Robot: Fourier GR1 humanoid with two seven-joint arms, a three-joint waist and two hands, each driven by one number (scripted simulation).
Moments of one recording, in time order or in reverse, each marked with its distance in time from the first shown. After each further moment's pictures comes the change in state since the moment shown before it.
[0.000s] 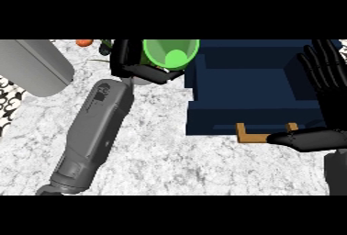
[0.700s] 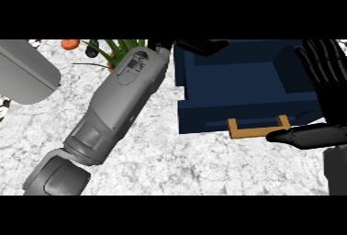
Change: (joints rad) left arm -0.367 -0.008 -0.186 0.308 0.104 0.291 0.252; right arm -0.037 -0.006 0.001 0.013 -0.018 0.017 -0.012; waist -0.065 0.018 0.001
